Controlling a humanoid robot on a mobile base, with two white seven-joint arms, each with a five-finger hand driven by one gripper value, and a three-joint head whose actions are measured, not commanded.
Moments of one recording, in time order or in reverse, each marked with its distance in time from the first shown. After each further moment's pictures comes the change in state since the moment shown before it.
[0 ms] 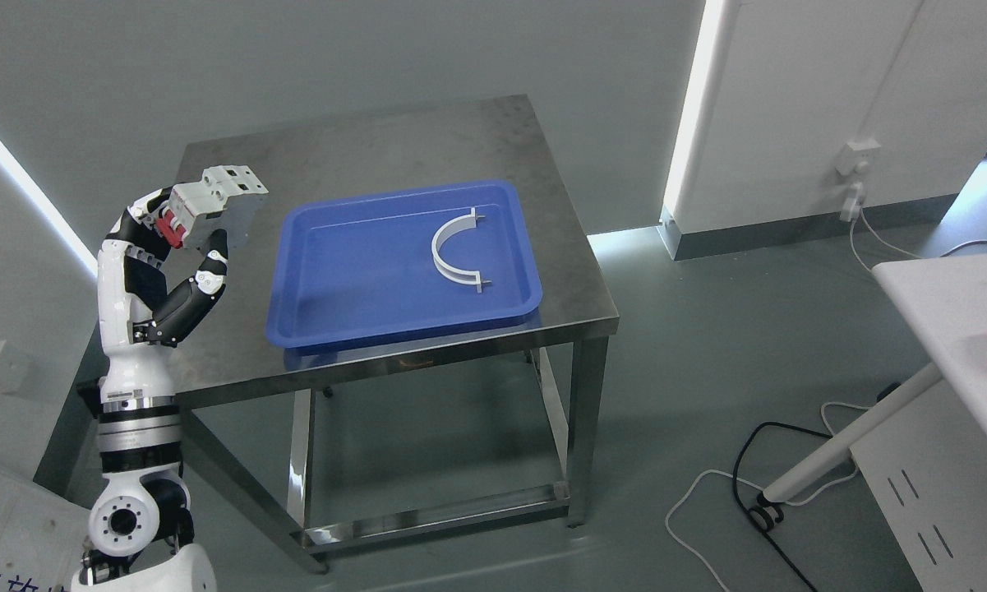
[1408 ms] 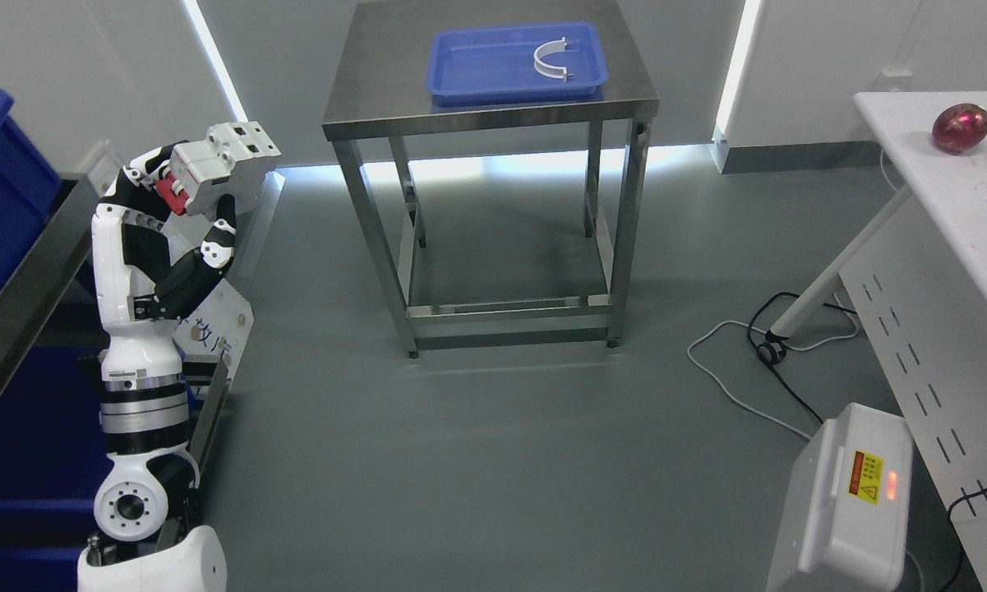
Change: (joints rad) left arm -0.040 -0.006 -0.063 -0.066 0.003 -0.046 -0.002; right arm 0.000 0.000 0.000 0.000 0.000 0.000 0.004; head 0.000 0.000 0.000
